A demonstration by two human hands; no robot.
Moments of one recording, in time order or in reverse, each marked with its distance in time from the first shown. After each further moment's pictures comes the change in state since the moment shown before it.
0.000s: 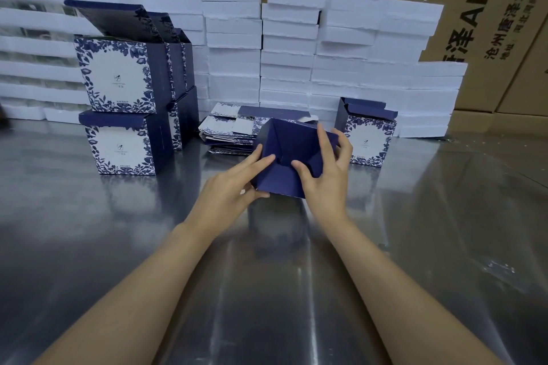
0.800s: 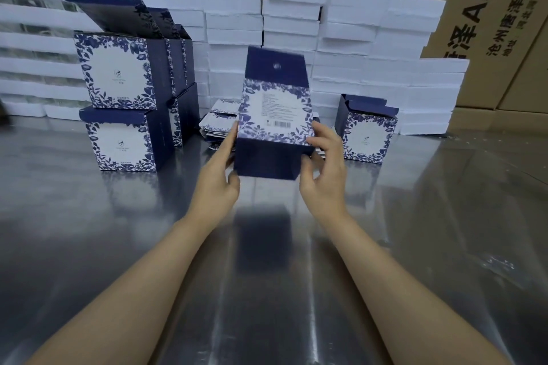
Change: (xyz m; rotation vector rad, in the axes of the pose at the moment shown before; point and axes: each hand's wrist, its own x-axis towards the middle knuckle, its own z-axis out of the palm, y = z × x) left_hand 0.003 -0.007 -0.001 -0.266 0.235 -0.163; right_hand -0.001 -0.011 -0.002 0.268 0.021 -0.215
